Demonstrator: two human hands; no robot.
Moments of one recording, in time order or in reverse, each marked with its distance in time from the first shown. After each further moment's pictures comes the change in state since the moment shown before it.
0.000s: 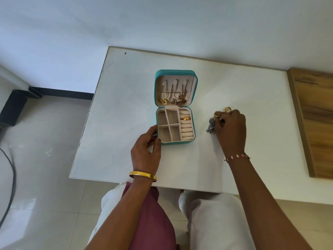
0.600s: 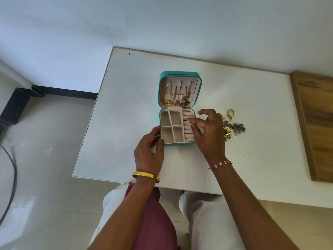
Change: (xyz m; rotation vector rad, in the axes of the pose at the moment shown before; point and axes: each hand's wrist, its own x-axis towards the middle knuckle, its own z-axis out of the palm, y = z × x) left_hand -0.001 0.003 -0.001 -0.005 -0.005 -0.009; right_hand -0.025 -0.047 0.016 0.208 0.060 -0.340
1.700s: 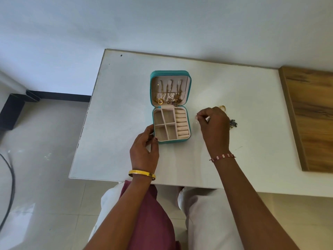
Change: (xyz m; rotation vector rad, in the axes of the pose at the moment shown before) left_hand -0.002 0.001 0.001 0.069 -0.014 0.009; right_hand 0.011 0.005 -0.027 0.024 0.001 0.251
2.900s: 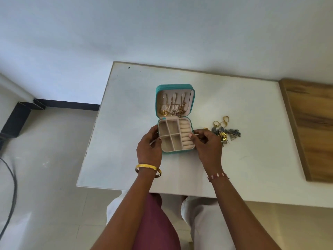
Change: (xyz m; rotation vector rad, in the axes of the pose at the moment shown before) left_hand 0.028 0.013 -0.002 -0.191 -0.059 -0.174; right_hand -0.029 -0.010 0.023 0.478 -0.094 0.346
